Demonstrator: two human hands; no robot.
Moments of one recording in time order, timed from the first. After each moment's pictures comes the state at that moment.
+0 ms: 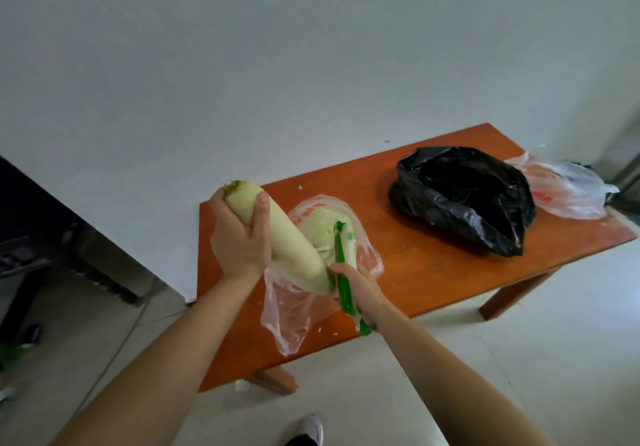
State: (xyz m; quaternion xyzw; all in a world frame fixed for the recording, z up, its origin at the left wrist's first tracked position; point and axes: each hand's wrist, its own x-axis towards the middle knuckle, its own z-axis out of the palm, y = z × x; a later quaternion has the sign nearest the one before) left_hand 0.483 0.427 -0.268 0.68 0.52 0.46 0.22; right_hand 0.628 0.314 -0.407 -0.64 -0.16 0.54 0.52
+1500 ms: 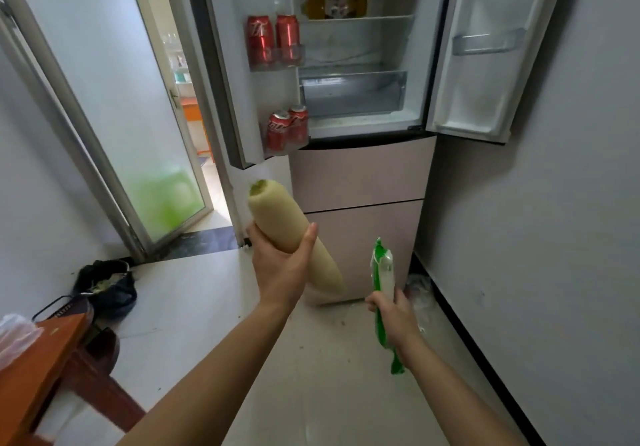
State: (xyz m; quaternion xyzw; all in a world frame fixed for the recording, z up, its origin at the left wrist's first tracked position) left_hand 0.775 -0.373 -0.201 0.71 -0.12 0.08 0.69; right_hand 0.668 -0.520 -0.298 -0.65 0.34 -0.14 0.66
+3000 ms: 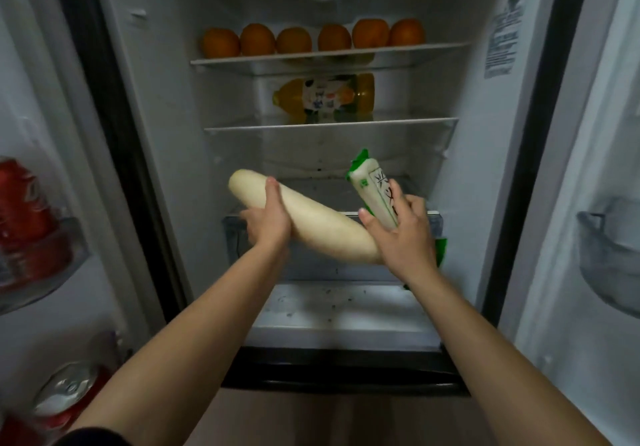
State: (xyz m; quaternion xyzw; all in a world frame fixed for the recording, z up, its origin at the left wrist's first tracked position) left_hand 1.399 -0.936 -0.039 0.64 0.12 0.09 0.76; right_hand 1.306 -1.115 -0.073 -0.84 0.11 -0.38 0.36
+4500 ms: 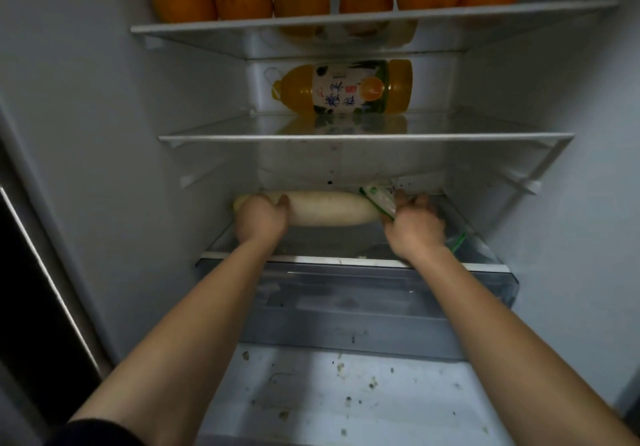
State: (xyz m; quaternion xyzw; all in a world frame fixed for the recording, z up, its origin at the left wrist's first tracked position) left_hand 1.617 -0.959 -0.049 0.91 0.01 0.20 0.37; right_hand 1.532 -1.187 -0.059 -0.95 0.21 -0.20 0.08
